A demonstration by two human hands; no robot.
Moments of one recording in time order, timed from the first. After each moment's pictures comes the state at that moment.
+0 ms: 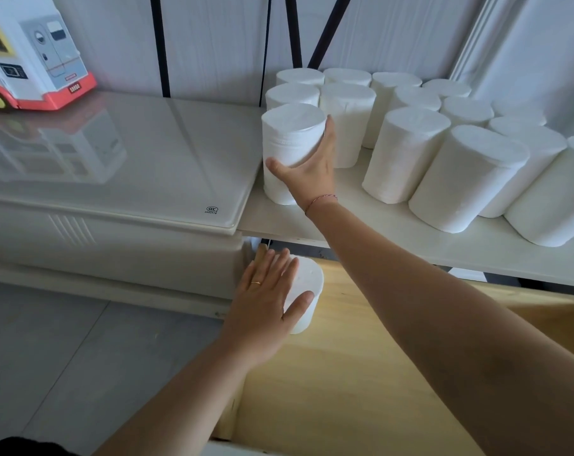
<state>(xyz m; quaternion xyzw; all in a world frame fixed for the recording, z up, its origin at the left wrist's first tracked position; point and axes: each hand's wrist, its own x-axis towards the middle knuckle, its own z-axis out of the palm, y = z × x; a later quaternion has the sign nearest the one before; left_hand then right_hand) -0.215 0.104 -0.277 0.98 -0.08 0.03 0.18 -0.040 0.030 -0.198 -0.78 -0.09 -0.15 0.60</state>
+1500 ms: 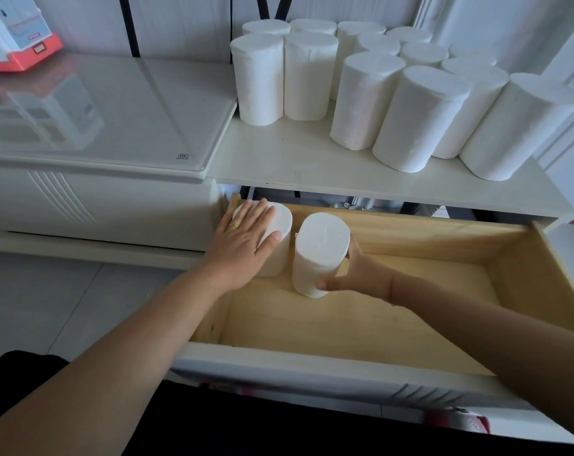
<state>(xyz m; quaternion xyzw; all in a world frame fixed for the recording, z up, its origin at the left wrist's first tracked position) -0.220 0.101 -0.275 0.98 -0.11 -0.01 0.15 -0.198 -0.146 -0.301 -0.83 -0.11 0.25 0.48</state>
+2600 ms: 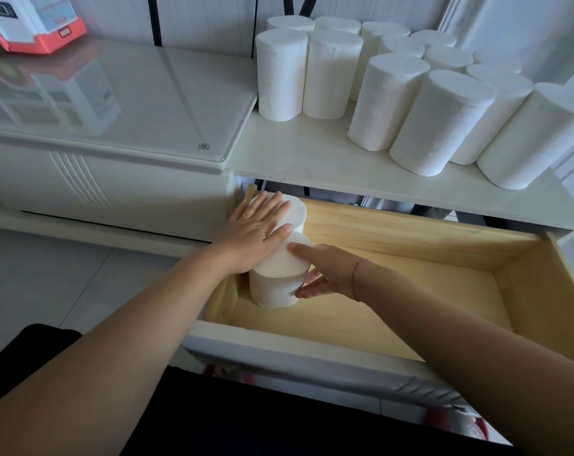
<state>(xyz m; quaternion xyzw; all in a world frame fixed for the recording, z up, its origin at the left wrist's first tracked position) -0.217 0.110 -0.263 0.98 -0.13 -0.06 0.16 -0.213 -0.068 -0.264 -0.73 0.07 0.42 0.54</state>
